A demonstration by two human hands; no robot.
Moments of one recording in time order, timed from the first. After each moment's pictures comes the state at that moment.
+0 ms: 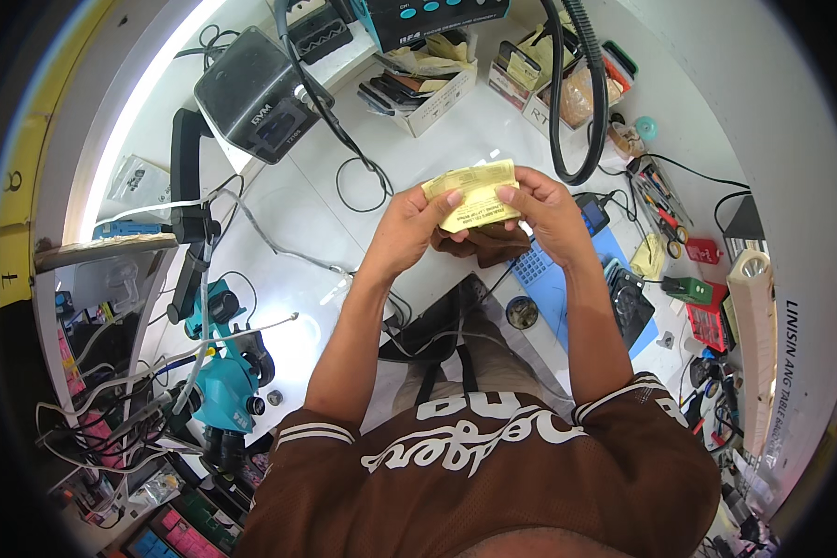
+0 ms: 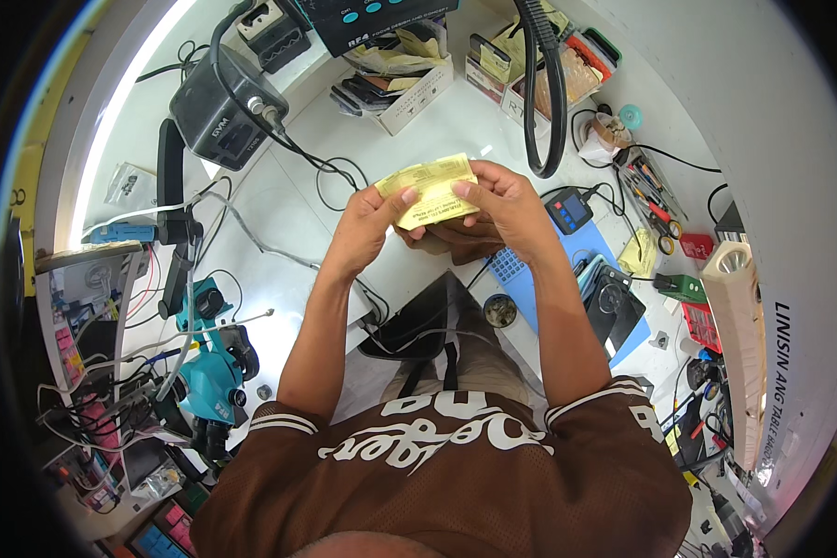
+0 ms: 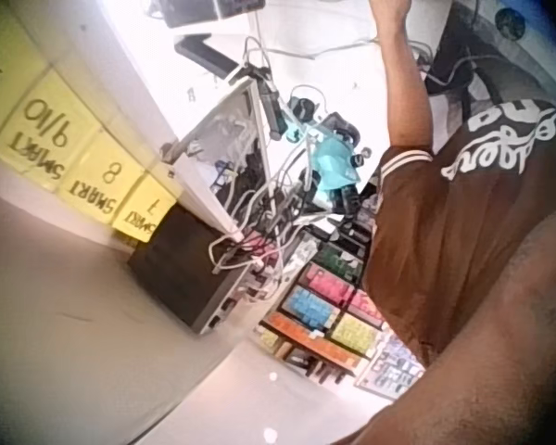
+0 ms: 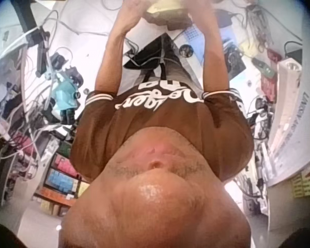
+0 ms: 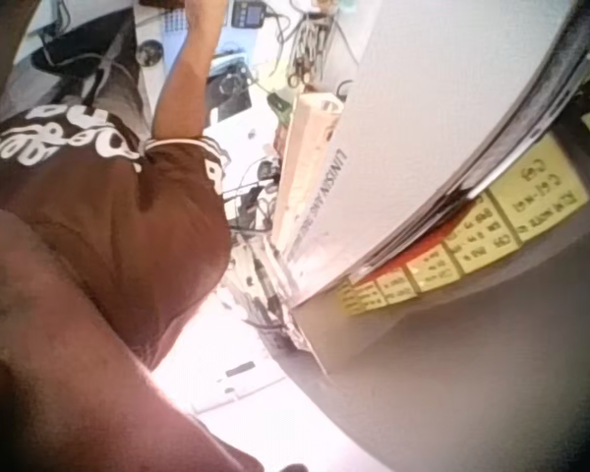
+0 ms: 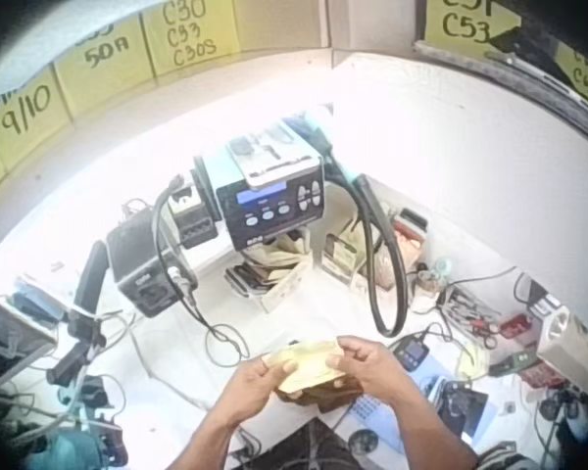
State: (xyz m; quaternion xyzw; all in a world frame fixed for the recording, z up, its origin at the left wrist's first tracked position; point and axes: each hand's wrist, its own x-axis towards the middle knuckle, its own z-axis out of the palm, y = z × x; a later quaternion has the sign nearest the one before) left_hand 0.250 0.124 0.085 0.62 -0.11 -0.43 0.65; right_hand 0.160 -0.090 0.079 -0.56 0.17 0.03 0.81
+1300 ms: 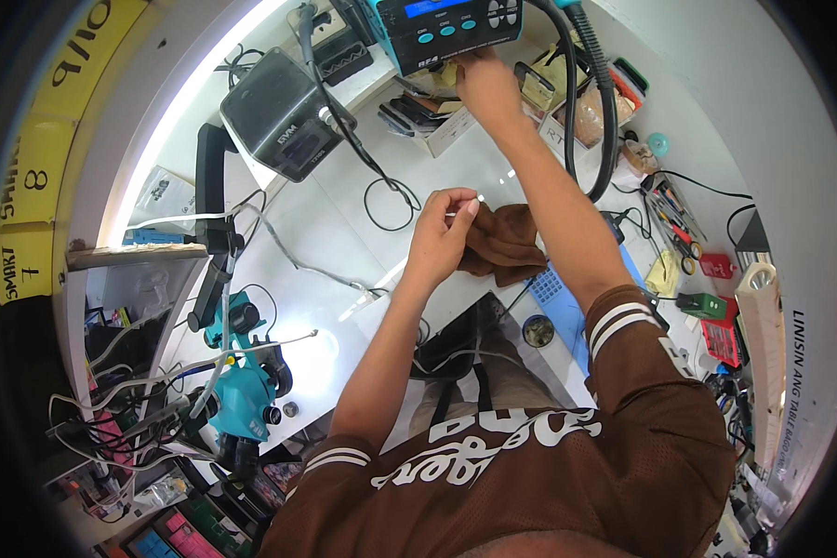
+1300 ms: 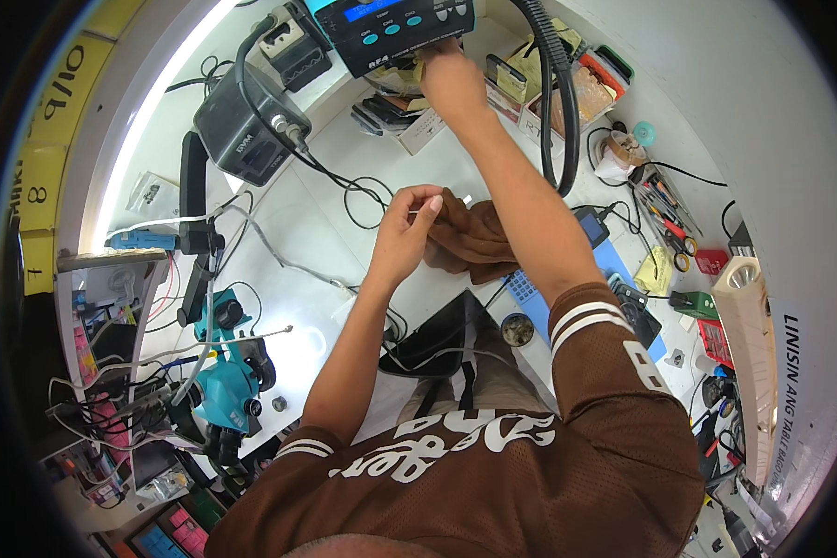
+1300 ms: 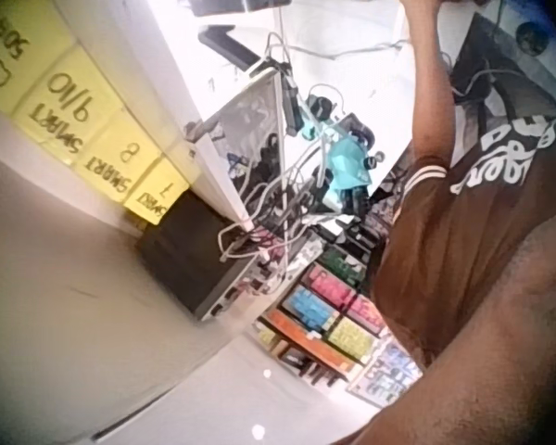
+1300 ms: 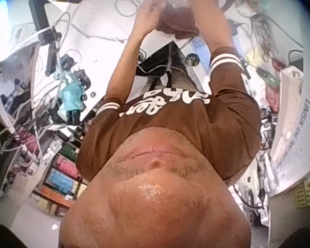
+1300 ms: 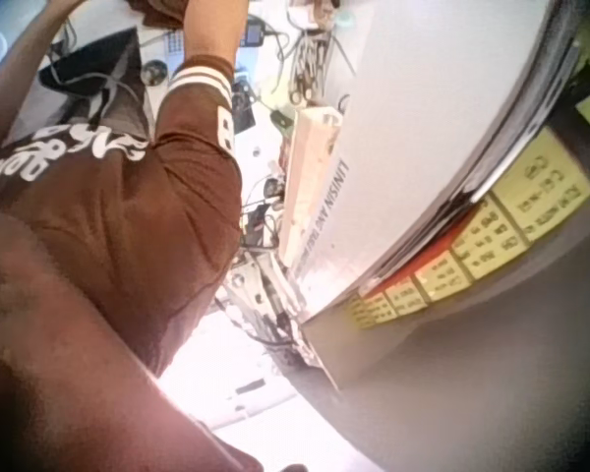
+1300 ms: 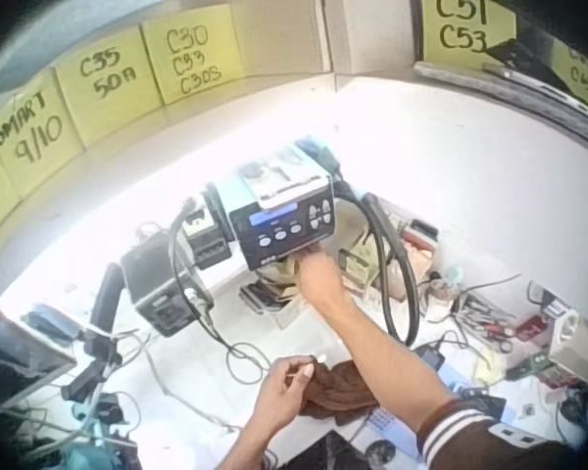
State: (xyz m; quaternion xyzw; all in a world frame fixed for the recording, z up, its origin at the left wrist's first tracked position) left_hand 0.249 0.102 0.037 0.77 -0.14 -0.20 0.59; right_hand 0.394 -0.103 0.047 -0.92 0.07 -0.34 0.19
